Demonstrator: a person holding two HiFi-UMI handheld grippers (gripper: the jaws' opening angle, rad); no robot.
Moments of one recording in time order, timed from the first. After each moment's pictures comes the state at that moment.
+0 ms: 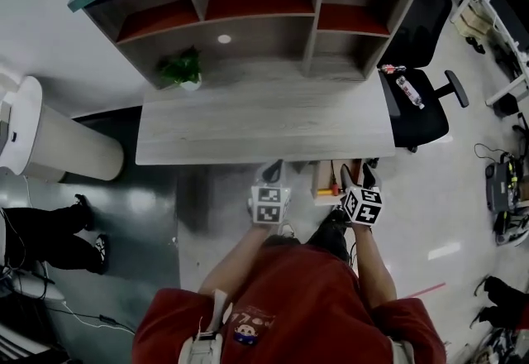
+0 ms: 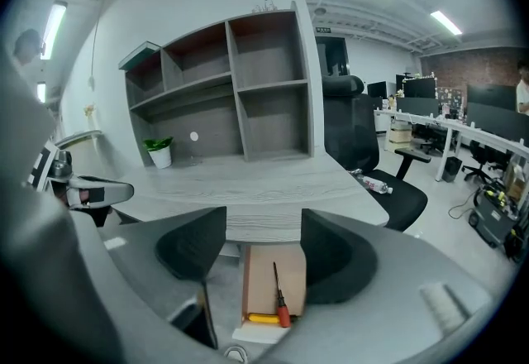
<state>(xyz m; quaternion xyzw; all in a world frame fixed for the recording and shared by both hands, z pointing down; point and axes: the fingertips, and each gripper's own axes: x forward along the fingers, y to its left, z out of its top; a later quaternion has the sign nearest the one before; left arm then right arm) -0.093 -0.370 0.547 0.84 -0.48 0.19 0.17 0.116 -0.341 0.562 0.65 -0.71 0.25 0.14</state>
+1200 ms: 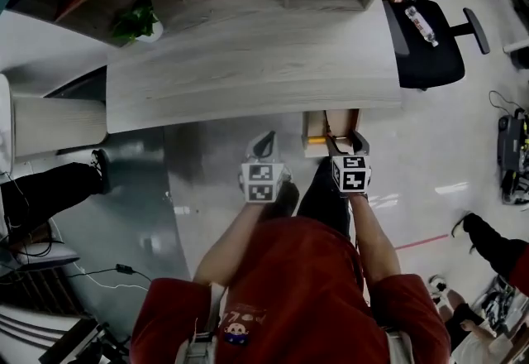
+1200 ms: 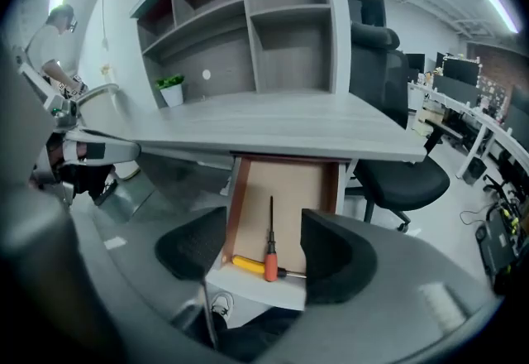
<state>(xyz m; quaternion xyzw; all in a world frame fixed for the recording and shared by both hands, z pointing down) -0.048 -0.353 0.657 0.81 -0.47 0.26 0.22 0.126 -0.330 0.710 0.55 -0.73 0.30 0.27</state>
